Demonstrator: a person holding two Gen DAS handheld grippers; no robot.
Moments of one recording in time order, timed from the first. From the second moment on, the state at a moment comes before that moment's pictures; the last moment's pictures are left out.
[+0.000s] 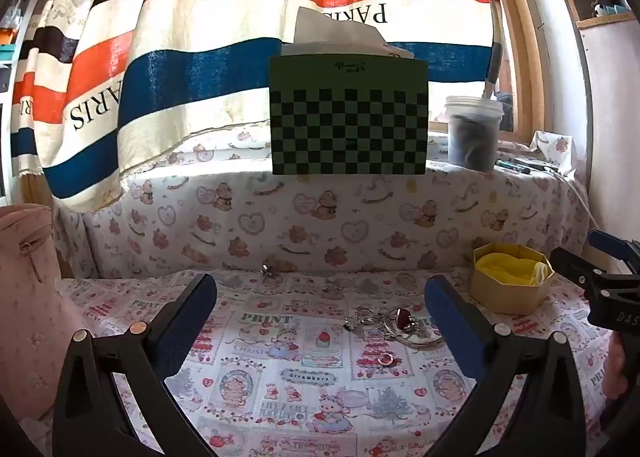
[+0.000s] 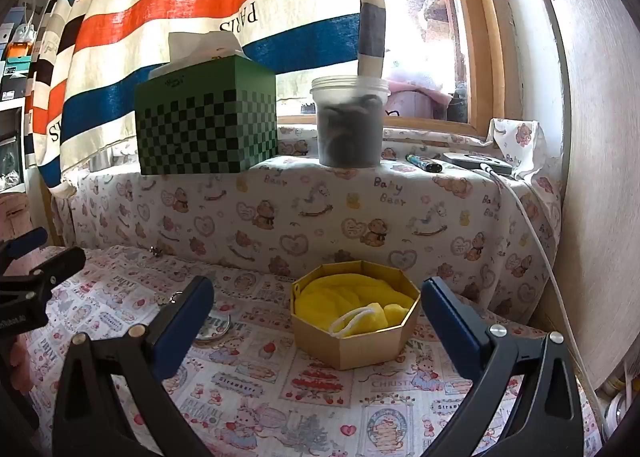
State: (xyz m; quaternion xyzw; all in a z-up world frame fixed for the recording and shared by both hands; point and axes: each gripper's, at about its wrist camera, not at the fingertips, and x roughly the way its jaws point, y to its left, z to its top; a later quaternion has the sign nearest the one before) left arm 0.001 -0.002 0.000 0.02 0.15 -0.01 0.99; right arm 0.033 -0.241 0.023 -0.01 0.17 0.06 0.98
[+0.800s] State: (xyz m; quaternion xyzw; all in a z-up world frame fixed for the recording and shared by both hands) left arm -0.004 0.004 0.004 0.00 0.14 -0.01 0.99; right arm 0.031 -0.244 0.024 -0.01 0.16 0.07 0.98
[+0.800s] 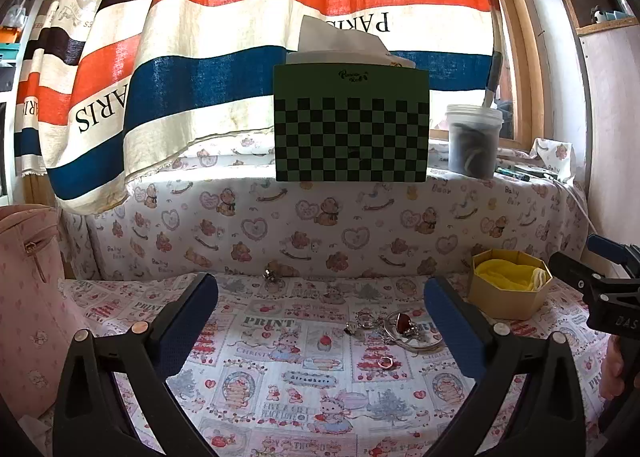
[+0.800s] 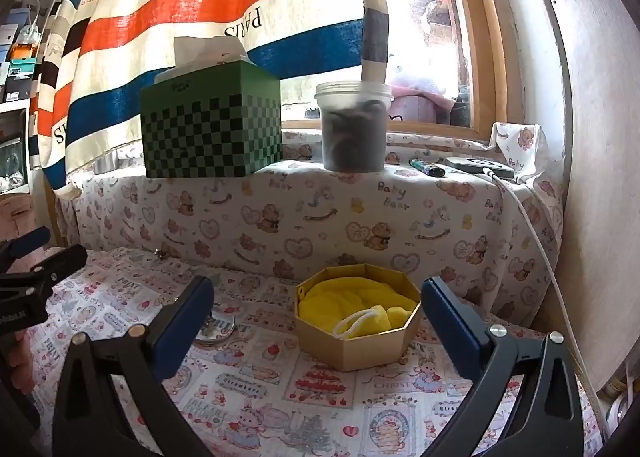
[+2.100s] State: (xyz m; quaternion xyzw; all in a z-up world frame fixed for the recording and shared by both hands) left arm -0.001 0.007 0.000 -0.01 0.15 0.03 0.99; right arm 0.022 -0.242 0.025 -0.01 0.15 0.06 0.99
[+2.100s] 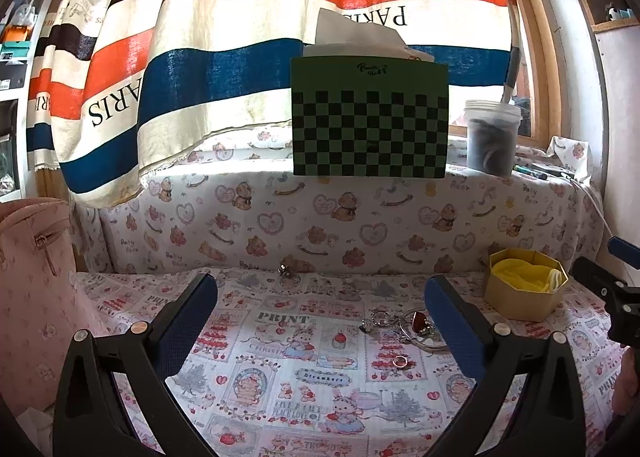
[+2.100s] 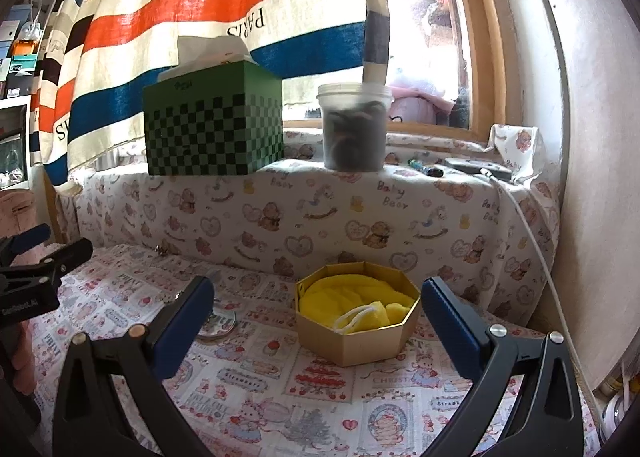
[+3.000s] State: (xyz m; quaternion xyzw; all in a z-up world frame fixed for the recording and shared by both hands) left arm 0.002 0.005 0.000 0.00 0.15 0.04 0.99; right arm 0.026 -0.243 0.024 -0.01 0.16 0.05 0.98
